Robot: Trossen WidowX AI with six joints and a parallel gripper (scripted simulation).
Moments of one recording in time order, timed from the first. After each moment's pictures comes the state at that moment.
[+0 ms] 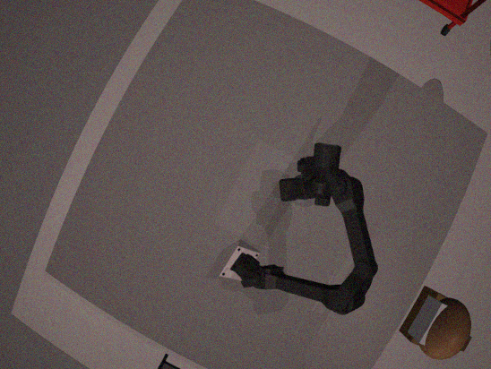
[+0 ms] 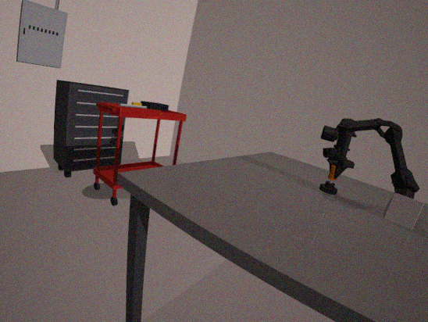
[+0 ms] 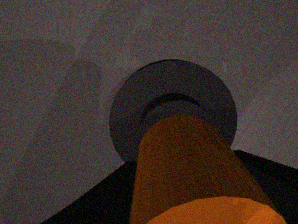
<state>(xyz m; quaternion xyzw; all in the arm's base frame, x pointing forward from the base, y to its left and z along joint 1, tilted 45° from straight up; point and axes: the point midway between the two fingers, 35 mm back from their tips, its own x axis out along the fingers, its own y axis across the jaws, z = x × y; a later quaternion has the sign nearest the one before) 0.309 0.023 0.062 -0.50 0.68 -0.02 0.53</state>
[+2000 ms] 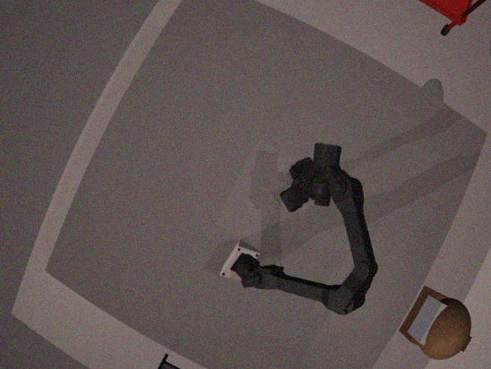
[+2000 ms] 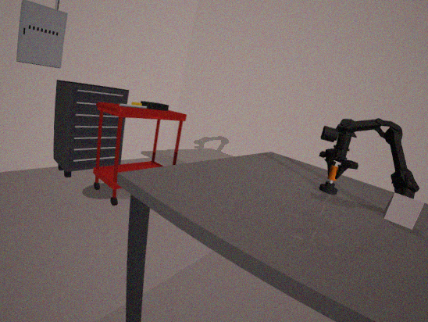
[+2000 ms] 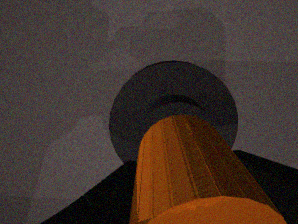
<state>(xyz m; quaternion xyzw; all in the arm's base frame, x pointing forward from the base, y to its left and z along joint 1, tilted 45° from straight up) 0.310 0.022 0.061 -0.60 0.67 0.12 0.42</state>
